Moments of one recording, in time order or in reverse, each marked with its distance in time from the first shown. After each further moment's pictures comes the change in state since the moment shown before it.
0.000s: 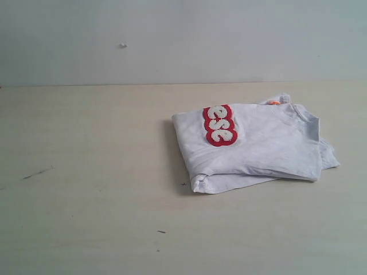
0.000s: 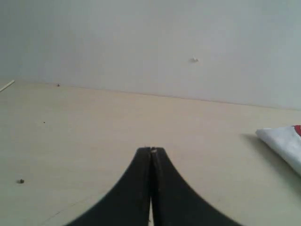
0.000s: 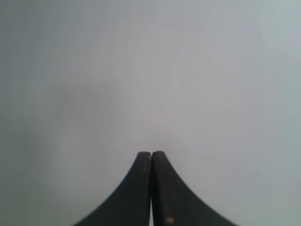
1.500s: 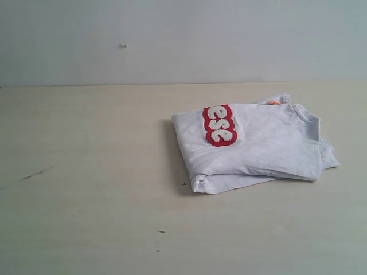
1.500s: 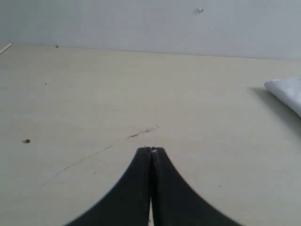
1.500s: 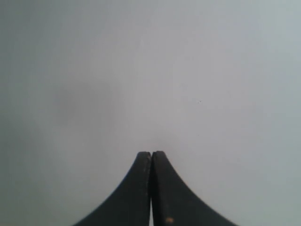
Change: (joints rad) left arm 0.000 0.000 0.001 0.000 0.152 0.052; right arm 0.000 0.000 0.000 0.000 0.000 0.000
